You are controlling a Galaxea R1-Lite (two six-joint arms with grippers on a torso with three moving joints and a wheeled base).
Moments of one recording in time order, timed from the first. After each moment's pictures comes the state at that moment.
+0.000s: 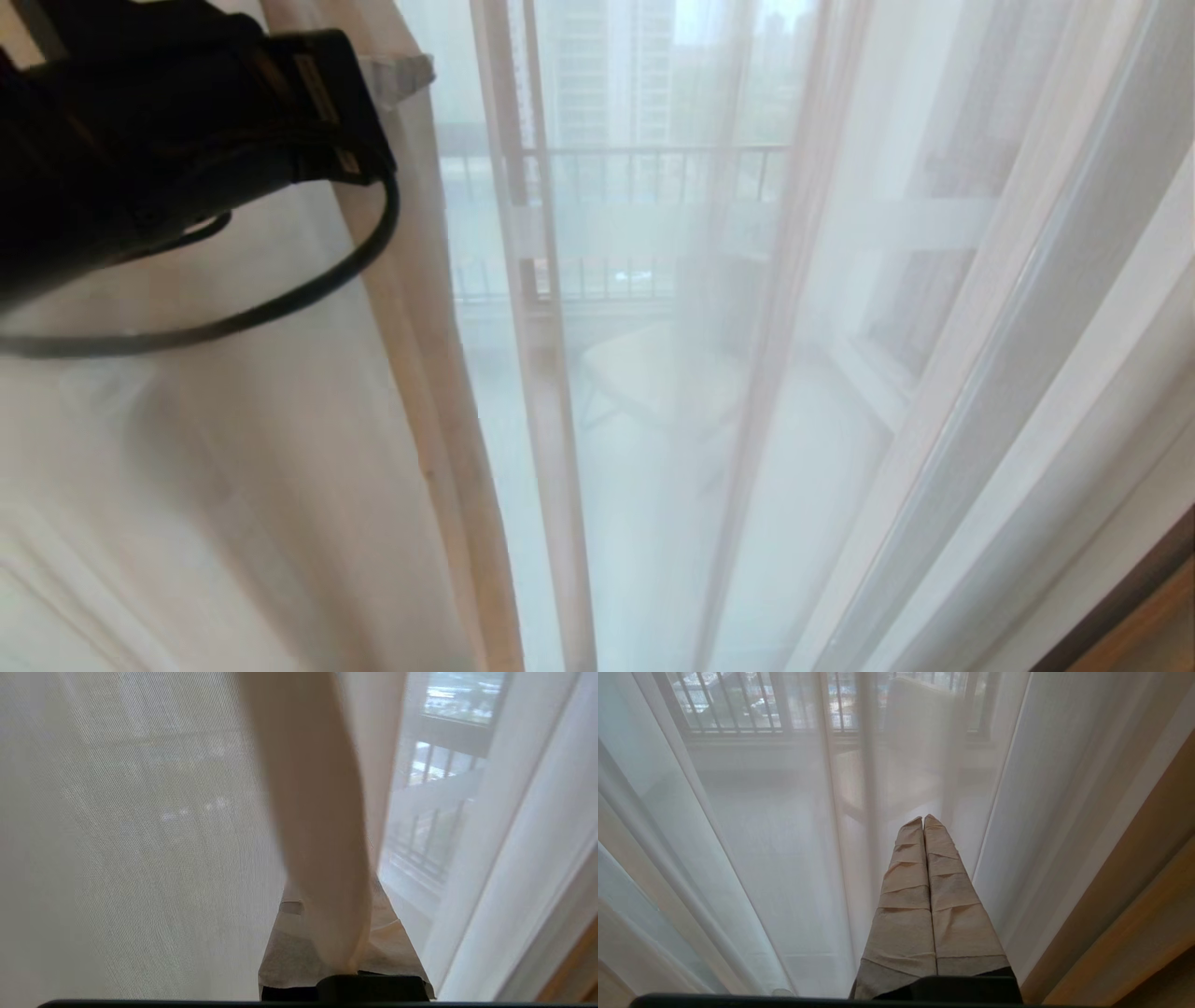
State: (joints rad) left arm -0.64 1.38 -1.14 -0.40 0.11 0.00; right arm -0.01 0.00 0.00 0.00 0.00 -0.02
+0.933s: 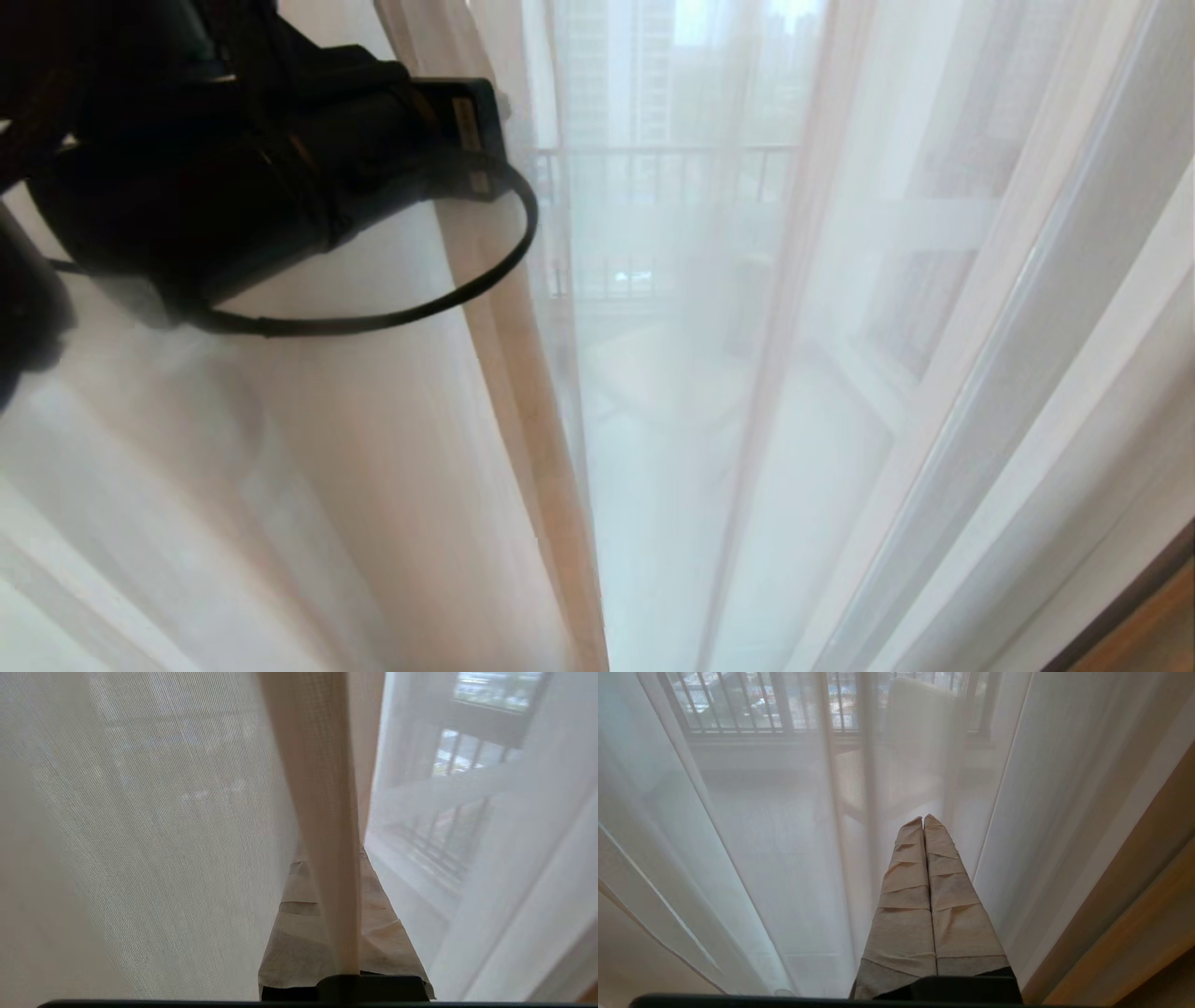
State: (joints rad) left arm -0.70 1.53 -1.22 -0.41 0.28 0.00; right arm -0.01 0.00 0.00 0.00 0.00 -0.02
